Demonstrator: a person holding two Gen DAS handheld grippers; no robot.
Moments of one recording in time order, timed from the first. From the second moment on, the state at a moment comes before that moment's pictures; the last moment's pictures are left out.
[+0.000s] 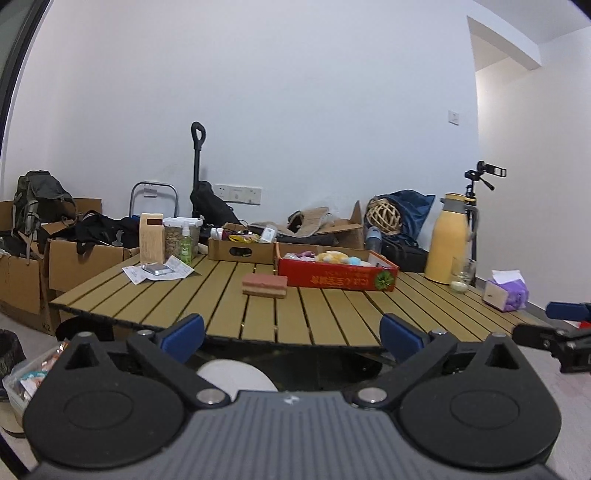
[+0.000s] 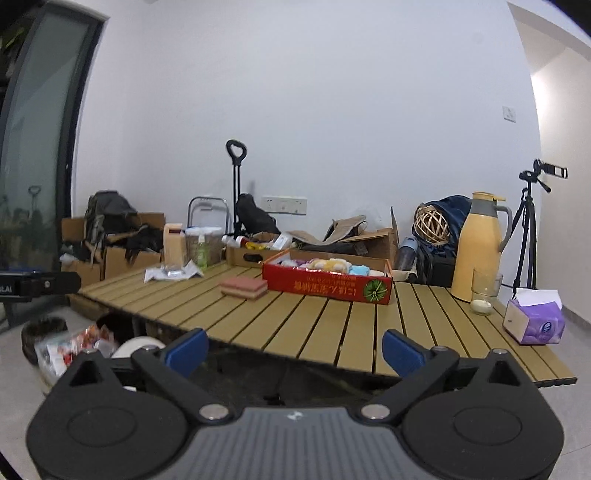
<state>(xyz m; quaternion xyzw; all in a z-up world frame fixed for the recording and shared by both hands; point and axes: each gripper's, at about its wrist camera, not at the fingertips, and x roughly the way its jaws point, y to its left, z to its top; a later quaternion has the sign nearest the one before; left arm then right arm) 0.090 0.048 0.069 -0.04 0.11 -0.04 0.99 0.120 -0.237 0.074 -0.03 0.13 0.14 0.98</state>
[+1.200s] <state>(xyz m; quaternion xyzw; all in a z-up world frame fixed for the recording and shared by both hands) 0.189 0.045 0.064 -0.02 0.14 -0.04 0.99 0.183 -0.231 0.066 0.01 0.15 0.17 0.97</state>
